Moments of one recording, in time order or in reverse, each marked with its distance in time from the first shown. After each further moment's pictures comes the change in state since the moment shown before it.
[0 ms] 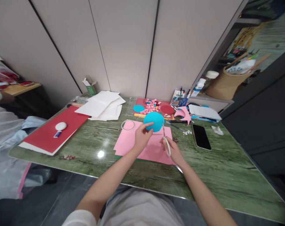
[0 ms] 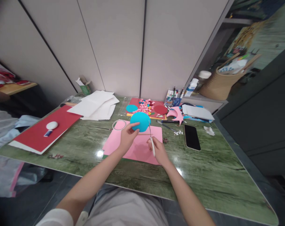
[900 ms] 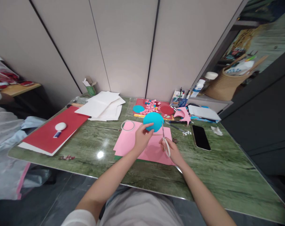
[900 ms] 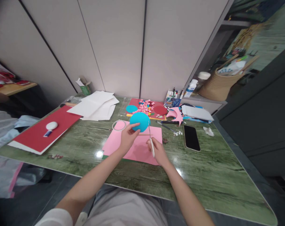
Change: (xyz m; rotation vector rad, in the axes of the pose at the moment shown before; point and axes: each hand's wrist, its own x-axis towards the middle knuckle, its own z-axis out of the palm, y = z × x) left_hand 0.000 -0.005 0.002 -0.021 -0.005 -0.025; right_hand 0.001 -0.001 0.001 0.023 -0.027 0.015
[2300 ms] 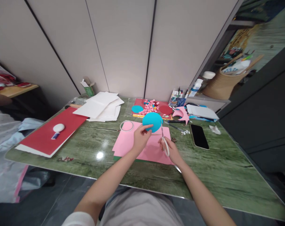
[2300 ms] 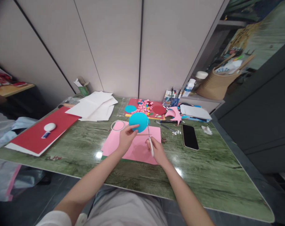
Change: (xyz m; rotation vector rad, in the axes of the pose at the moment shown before) left_hand -0.002 0.005 -0.001 0.008 -0.010 0.009; right_hand -0.001 0.001 -0.002 0.016 0.011 -0.018
